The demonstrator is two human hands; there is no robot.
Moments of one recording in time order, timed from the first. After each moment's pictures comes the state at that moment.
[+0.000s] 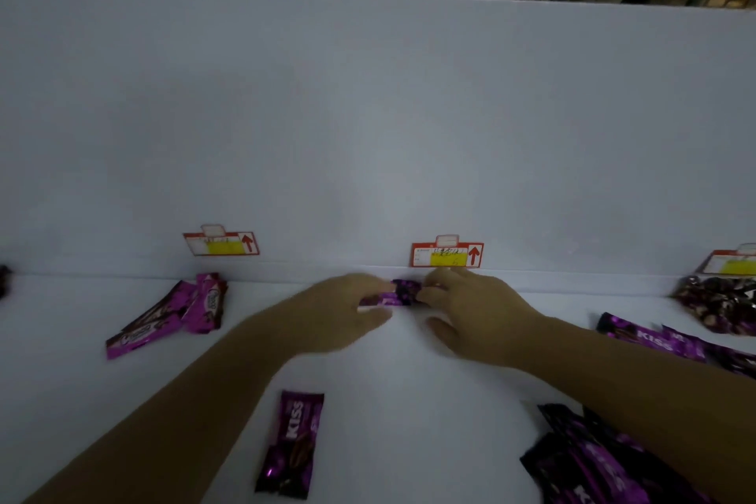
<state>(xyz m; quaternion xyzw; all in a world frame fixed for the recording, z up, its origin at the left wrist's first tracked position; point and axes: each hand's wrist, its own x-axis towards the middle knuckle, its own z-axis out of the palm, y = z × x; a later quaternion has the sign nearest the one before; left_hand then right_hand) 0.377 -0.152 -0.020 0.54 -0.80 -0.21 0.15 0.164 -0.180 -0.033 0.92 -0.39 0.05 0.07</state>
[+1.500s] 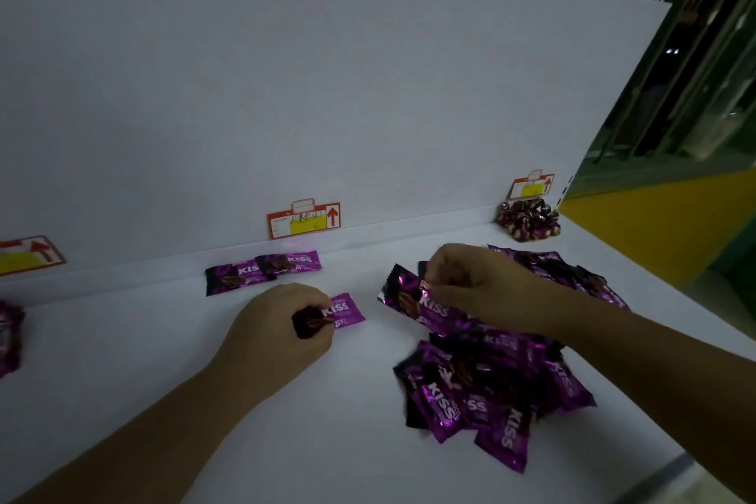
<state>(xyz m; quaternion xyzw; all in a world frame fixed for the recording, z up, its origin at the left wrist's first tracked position) 0.307 -0.126 -0.077 0.45 -0.81 -0.19 0.34 0.052 -0.083 -0.001 0.71 -0.59 0.22 -0.31</state>
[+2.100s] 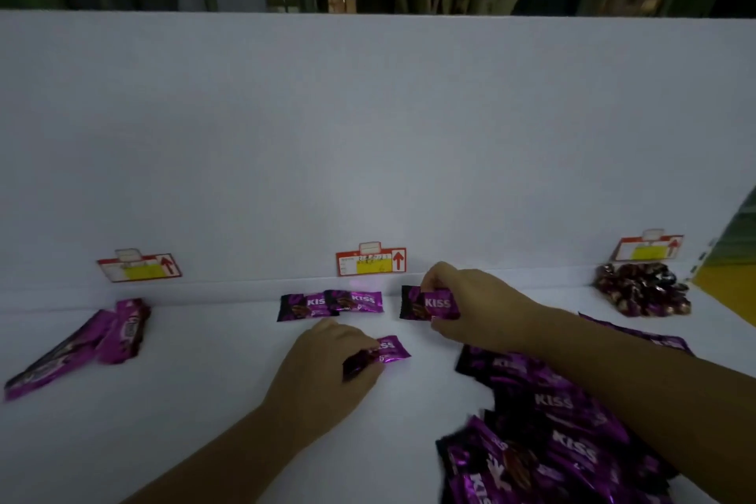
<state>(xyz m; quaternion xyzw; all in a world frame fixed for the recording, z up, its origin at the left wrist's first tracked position) 0.296 -0.127 -0.078 0.51 -0.80 -0.09 0.30 0.072 -0.185 -0.024 0.86 -0.47 0.12 -0.12</state>
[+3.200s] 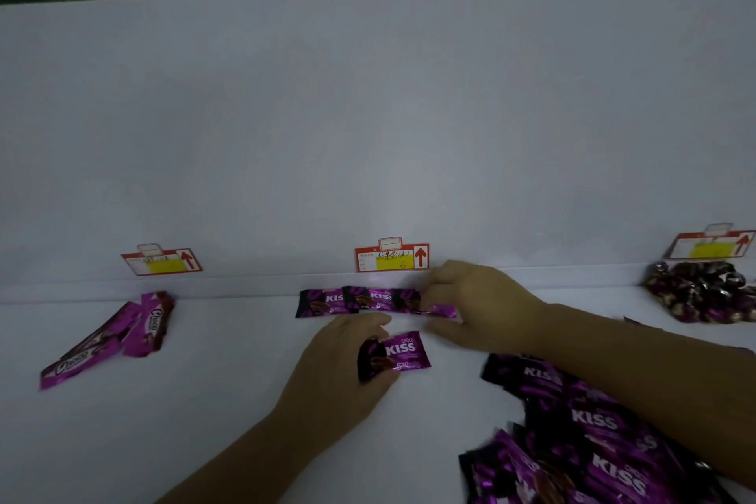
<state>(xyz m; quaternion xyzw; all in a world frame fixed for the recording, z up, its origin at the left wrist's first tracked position) 0.296 -0.126 -0.077 0.54 -0.77 -0.09 0.33 0.085 -0.216 -0.047 0.95 -0.26 0.18 0.02</state>
